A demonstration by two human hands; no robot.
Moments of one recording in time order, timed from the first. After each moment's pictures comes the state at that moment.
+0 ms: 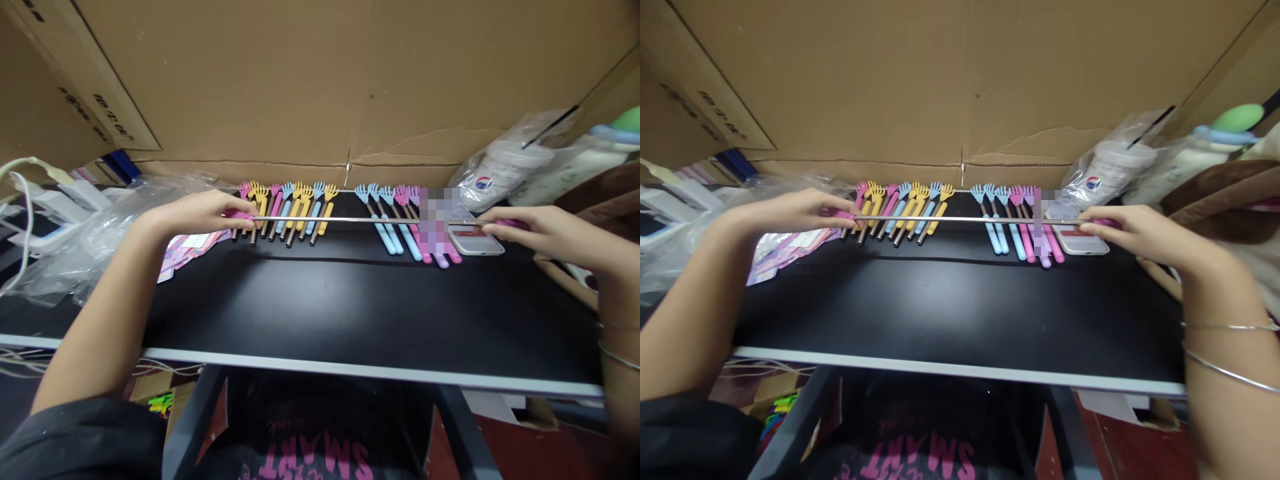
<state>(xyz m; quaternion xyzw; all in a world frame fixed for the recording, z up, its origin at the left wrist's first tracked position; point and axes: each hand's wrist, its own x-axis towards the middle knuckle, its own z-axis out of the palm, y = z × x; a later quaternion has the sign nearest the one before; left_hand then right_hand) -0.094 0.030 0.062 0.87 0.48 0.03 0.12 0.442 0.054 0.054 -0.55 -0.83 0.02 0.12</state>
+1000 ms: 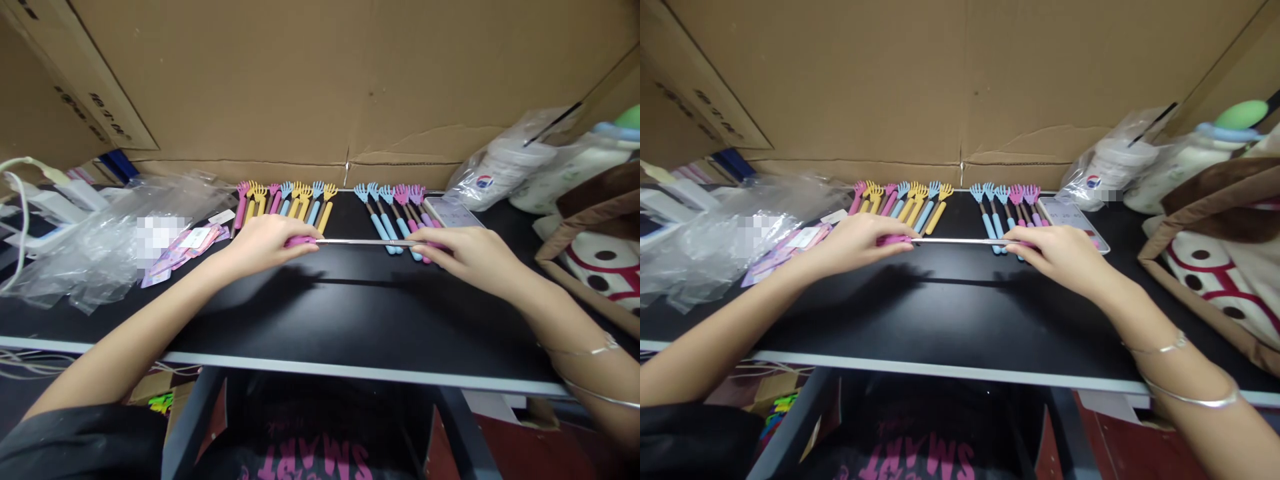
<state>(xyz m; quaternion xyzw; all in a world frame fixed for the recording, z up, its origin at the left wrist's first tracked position) 0.005 -0.005 0.030 0.87 0.47 0.15 0.03 0.344 0.013 0.027 -0.42 -0.90 -0.05 0.13</state>
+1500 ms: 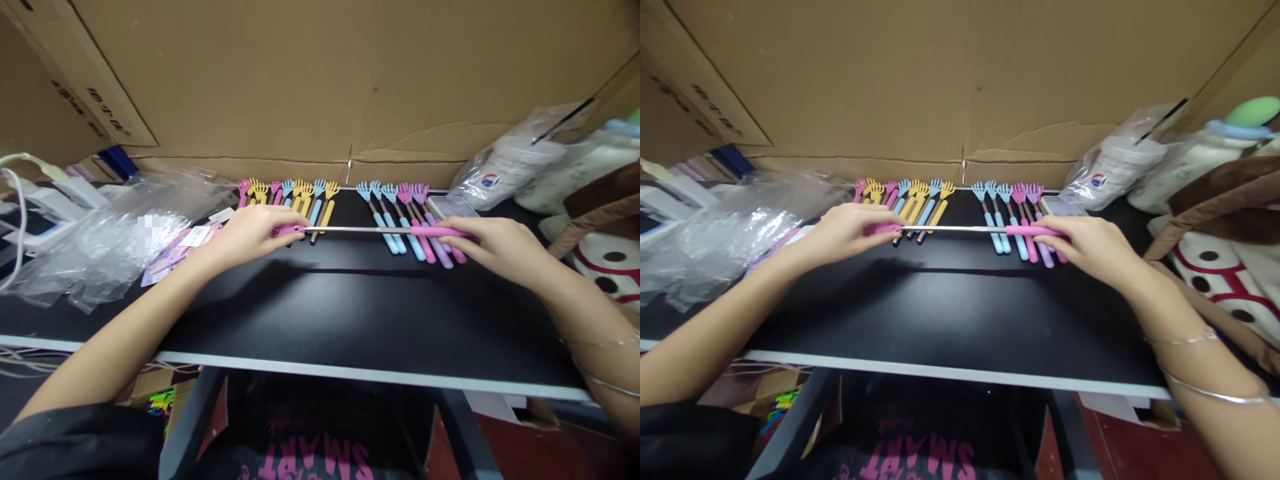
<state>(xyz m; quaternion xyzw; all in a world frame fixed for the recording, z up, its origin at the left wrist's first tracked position) -0.021 0.006 0.030 0.88 0.45 0.17 -0.03 0.385 0.033 0.030 -0.49 -0.86 -0.03 0.11</state>
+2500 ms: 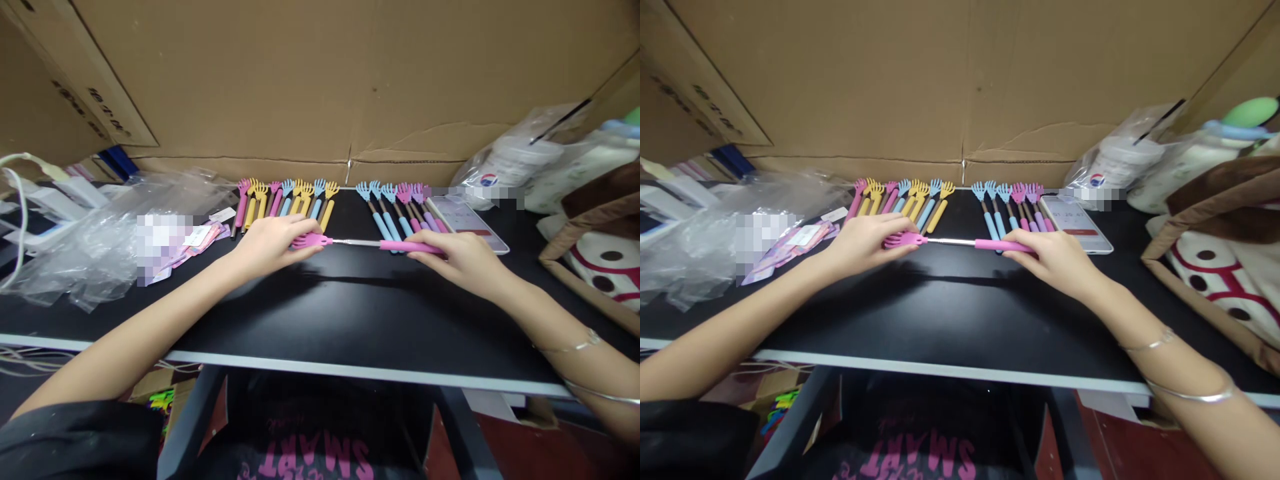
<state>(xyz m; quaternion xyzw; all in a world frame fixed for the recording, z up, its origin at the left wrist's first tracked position) 0.005 -0.004 0.016 0.87 0.45 0.18 -0.05 0.344 0.016 0.011 -0.41 -0.89 -0.03 0.17</state>
